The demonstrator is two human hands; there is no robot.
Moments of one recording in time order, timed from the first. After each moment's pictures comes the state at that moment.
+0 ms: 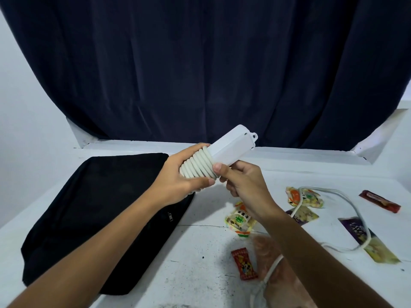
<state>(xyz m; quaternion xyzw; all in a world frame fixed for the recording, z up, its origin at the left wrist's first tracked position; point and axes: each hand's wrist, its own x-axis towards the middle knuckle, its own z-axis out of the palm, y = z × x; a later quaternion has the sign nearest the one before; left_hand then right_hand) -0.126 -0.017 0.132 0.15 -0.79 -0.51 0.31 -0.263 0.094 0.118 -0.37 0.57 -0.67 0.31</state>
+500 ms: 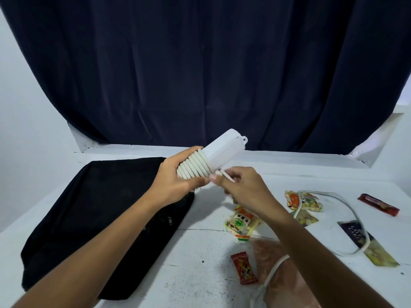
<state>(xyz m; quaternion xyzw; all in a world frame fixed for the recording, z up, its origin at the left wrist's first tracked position) -0.130 -0.036 0.125 0.18 -0.79 -0.47 0.34 -0.270 0.098 0.124 -0.46 0.71 -0.49 0.19</state>
